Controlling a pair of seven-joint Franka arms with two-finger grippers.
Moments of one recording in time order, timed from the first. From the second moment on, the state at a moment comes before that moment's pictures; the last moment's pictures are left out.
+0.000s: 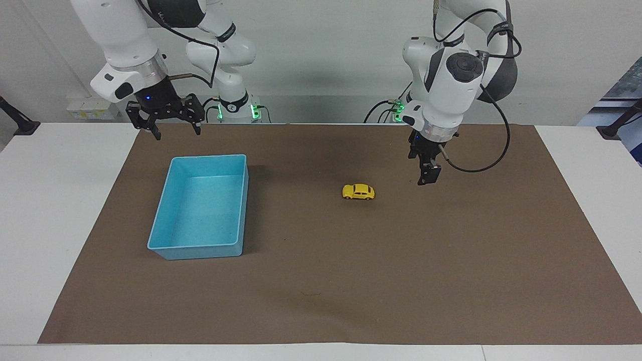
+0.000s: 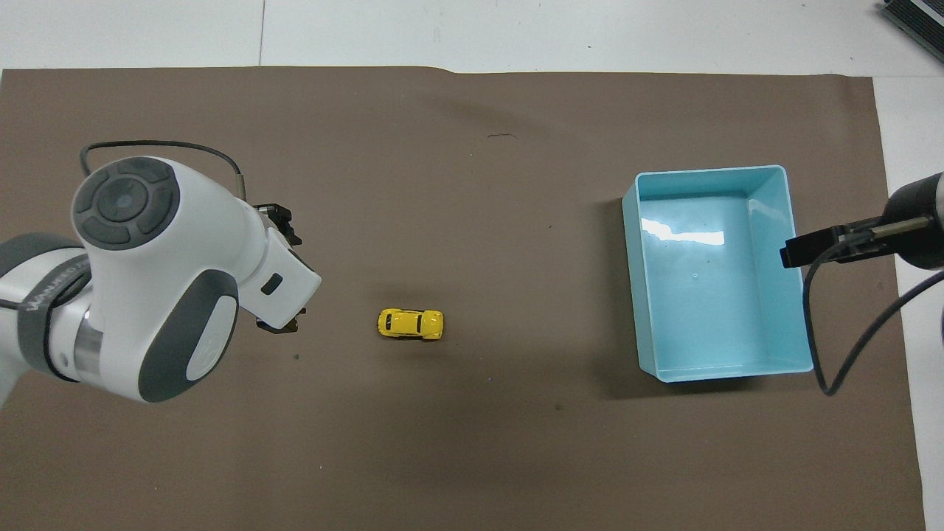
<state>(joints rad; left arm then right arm) -0.42 0.04 0.02 -1.92 -0.02 1.96 1.15 0.07 -0.03 -0.04 -1.60 0.03 1.57 -0.11</state>
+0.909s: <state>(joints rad) -0.59 0.20 0.02 -2.07 -0.02 2.30 1.04 0.07 -0.03 -0.04 -1.60 0.03 1.57 -0.11</state>
